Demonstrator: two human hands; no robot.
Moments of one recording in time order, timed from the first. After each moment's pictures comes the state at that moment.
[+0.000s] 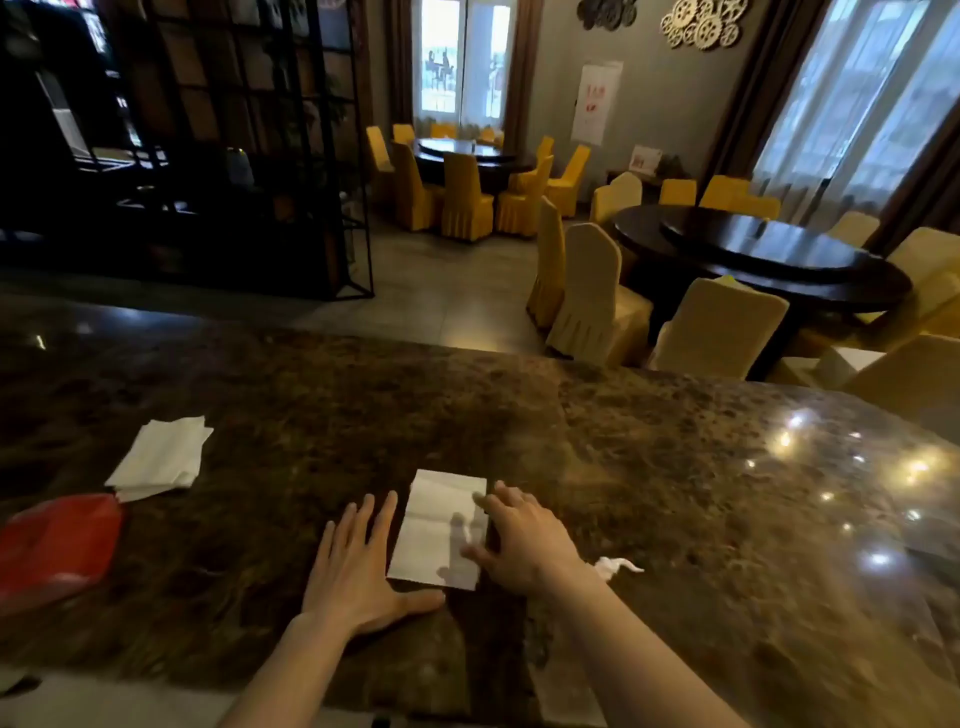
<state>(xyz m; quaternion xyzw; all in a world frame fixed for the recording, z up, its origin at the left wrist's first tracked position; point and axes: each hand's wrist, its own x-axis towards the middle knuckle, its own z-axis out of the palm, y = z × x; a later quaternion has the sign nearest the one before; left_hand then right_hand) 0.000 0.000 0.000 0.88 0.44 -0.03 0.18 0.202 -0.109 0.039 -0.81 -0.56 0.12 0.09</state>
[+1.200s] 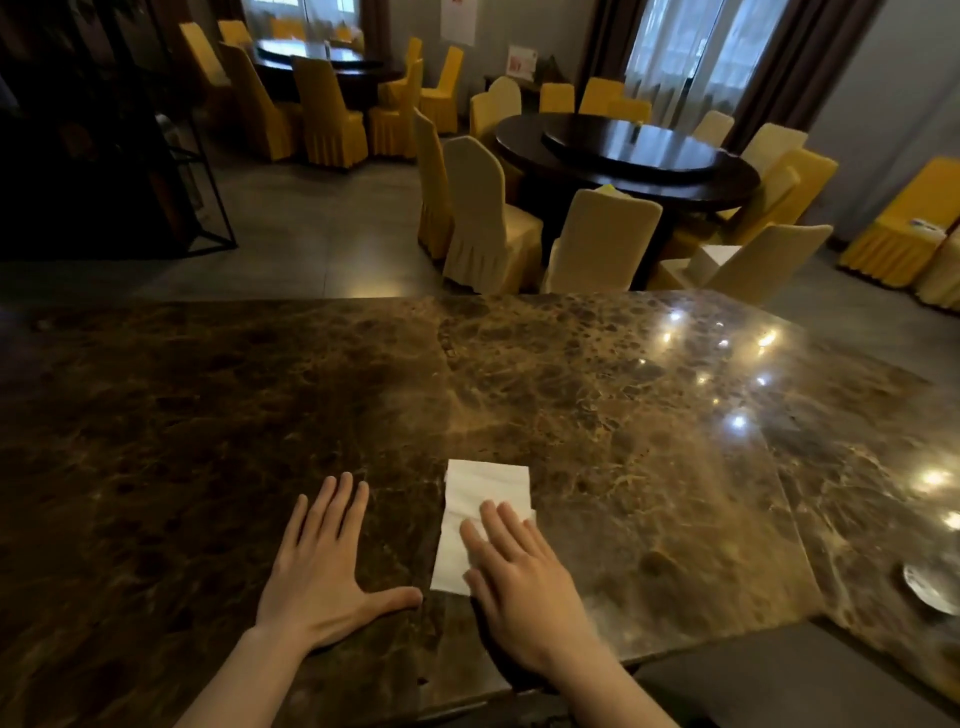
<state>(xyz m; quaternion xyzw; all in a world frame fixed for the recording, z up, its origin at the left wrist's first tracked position) 0.091 -0.030 -0.044 0.95 0.29 0.00 0.12 0.244 -0.246 -0.041 -0.85 -0.50 0.02 0.13</state>
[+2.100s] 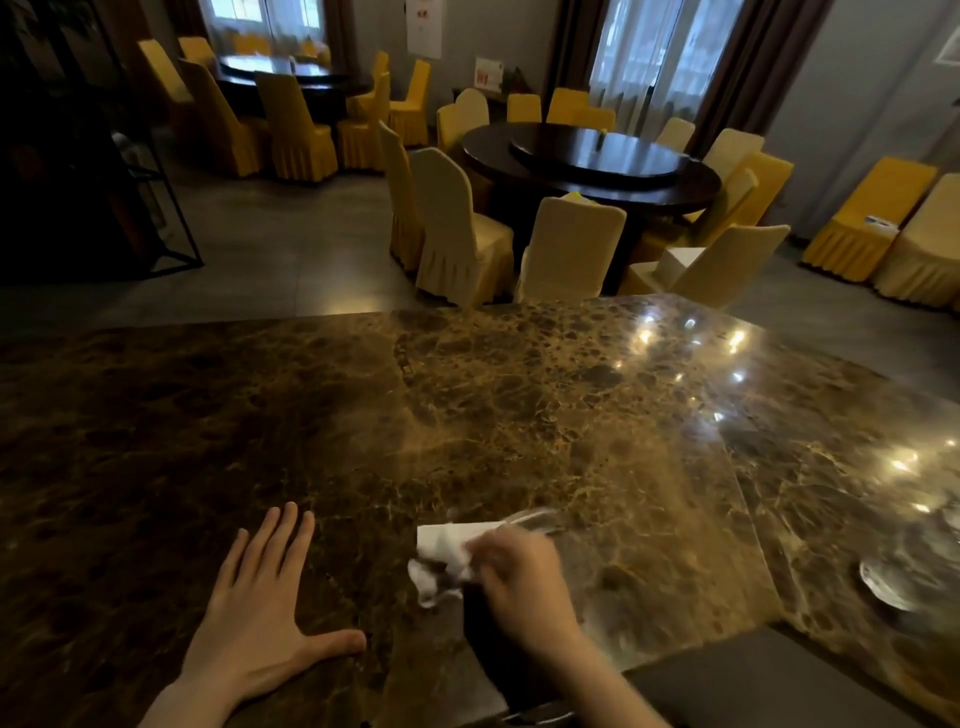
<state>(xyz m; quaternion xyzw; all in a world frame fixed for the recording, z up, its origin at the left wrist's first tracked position) 0.095 -0.033 -0.024 0.94 0.30 -0.10 0.12 0.282 -0.262 -0.008 -0.84 -0.38 0.06 0.39</state>
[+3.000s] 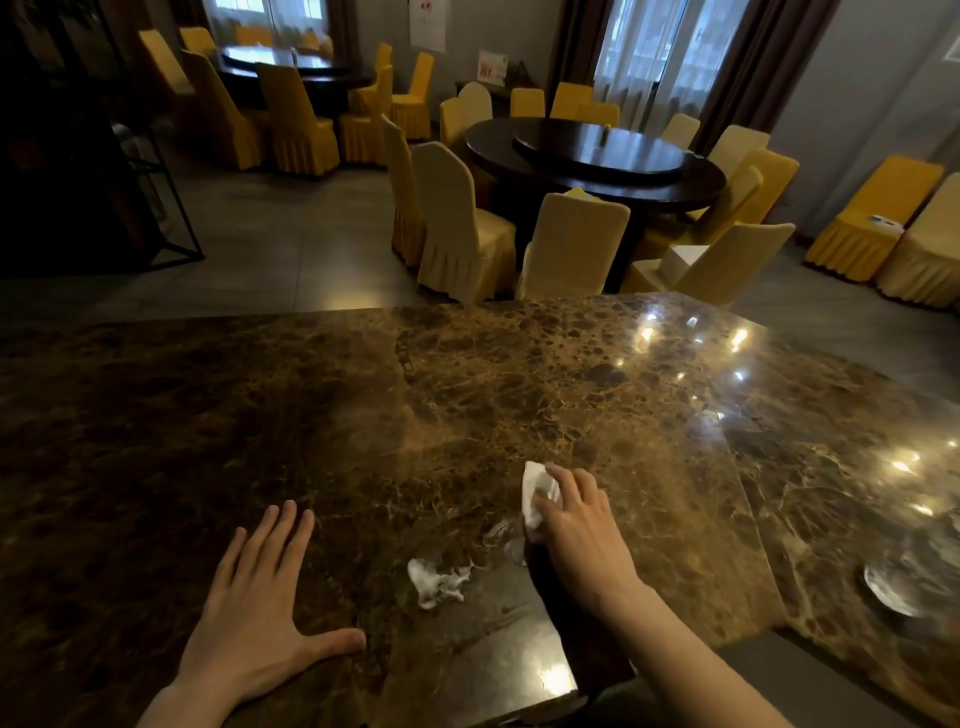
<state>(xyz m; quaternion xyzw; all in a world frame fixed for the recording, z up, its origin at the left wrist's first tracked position) 0.094 -0.032 -0.028 0.94 0.30 -0.07 0.13 0.353 -0.290 -0.004 -0.90 -0.44 -0.04 0.06</state>
